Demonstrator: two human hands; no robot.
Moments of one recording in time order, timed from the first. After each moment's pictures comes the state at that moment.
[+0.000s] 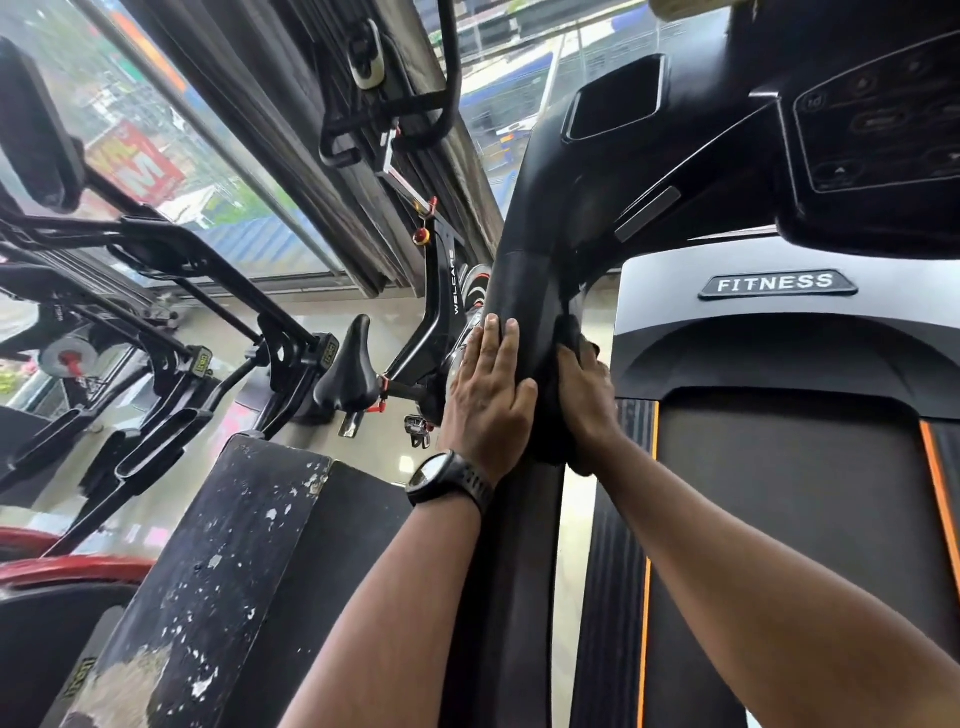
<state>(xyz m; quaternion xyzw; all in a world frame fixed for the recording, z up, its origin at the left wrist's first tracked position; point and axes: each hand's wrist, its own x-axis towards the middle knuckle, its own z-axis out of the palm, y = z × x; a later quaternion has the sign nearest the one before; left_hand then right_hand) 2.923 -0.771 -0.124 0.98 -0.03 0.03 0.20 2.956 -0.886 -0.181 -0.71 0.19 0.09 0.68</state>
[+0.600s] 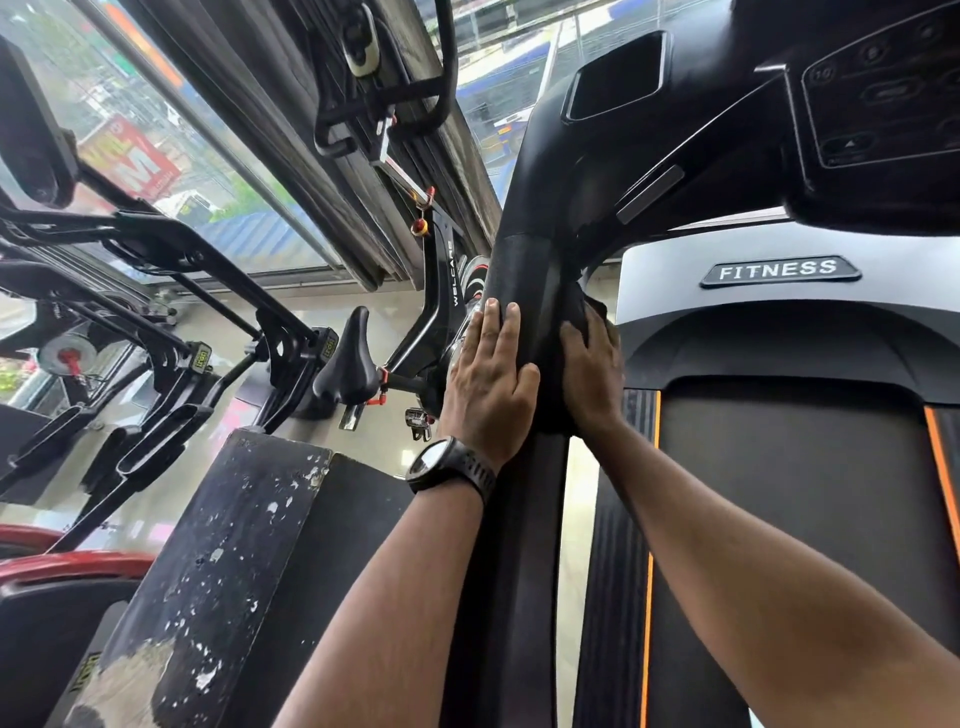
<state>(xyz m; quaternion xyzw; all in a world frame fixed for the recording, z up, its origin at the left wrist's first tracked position) 2.920 -0.776 -0.116 0.98 -0.03 0.02 0.20 2.961 -0.885 -0.182 -0.73 0.17 0.00 0.66</state>
